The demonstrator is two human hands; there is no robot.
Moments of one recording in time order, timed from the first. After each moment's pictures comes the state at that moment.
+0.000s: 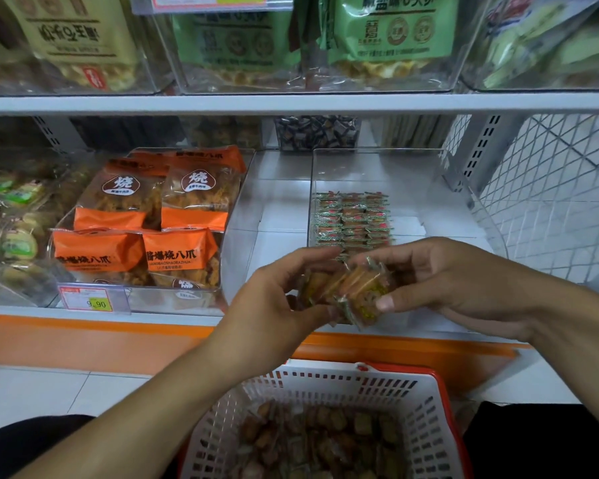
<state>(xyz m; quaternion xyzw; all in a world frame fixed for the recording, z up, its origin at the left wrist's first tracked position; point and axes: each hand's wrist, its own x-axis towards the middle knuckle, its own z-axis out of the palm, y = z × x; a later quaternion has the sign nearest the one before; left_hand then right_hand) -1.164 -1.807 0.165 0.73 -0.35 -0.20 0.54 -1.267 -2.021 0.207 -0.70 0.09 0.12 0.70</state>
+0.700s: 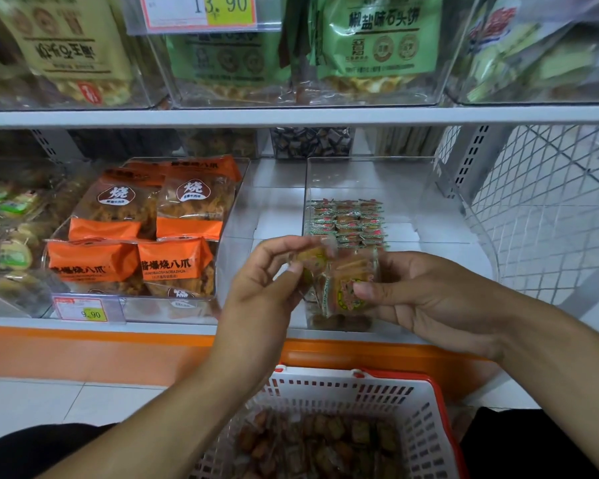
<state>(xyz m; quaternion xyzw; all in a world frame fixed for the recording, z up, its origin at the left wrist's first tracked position) -1.172 -1.824 0.164 0.53 -0.21 -0.21 0.79 -1.264 -2.006 0.198 -0.49 0.08 0.12 0.86</state>
